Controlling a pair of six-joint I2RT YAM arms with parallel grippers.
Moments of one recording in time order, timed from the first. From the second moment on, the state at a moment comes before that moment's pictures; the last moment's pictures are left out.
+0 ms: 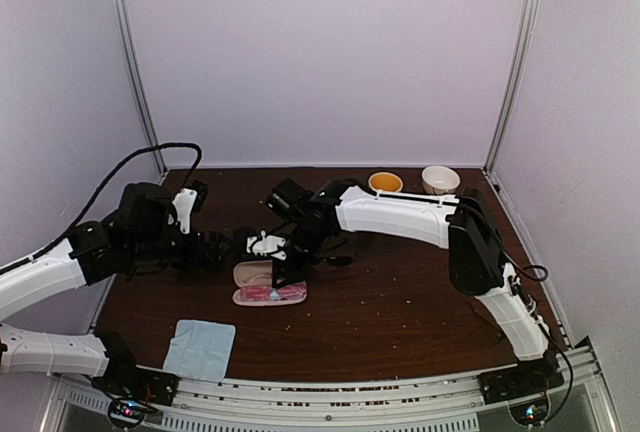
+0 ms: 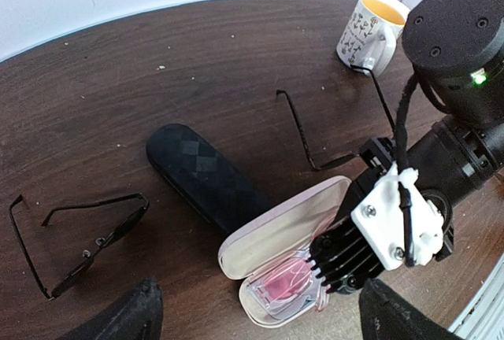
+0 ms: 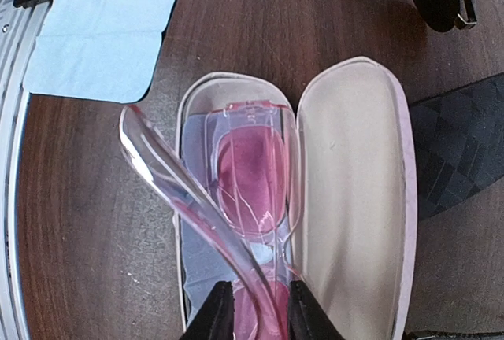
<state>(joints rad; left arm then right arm) -0.70 0.93 0.73 -0.41 -0.09 -0.31 1.00 2.40 2.14 -0.86 -0.37 -0.58</state>
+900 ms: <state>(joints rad) -0.70 0.92 0.69 -0.39 -0.08 -0.33 1.05 2.43 2.14 -0.81 -0.20 -0.40</state>
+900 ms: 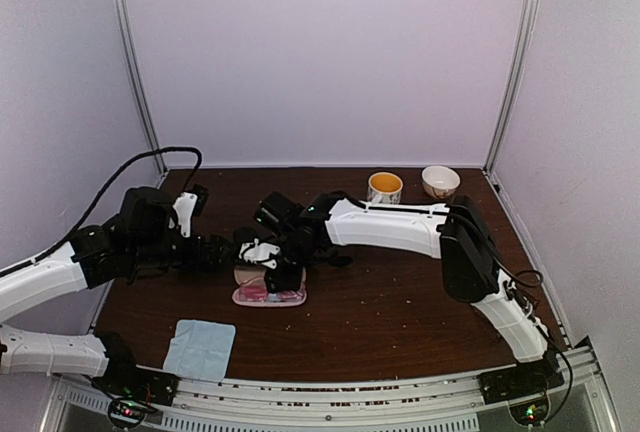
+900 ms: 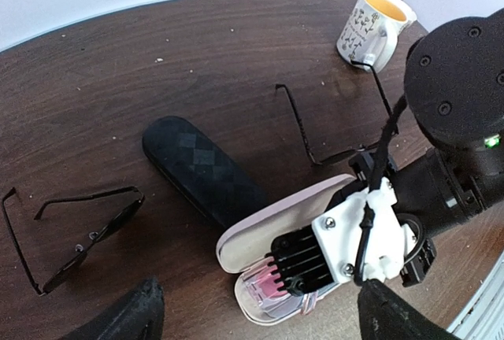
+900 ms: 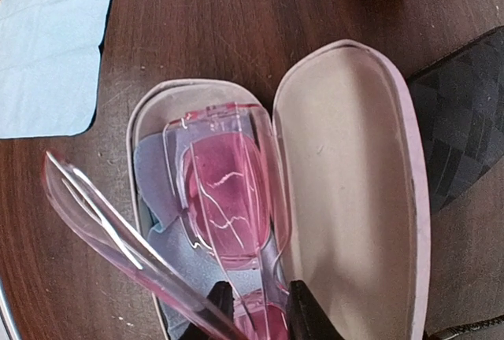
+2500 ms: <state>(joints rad) -0.72 1.61 1.03 -0.39 0.17 -0.23 0.90 1.67 1.06 -0.14 -0.20 0.29</state>
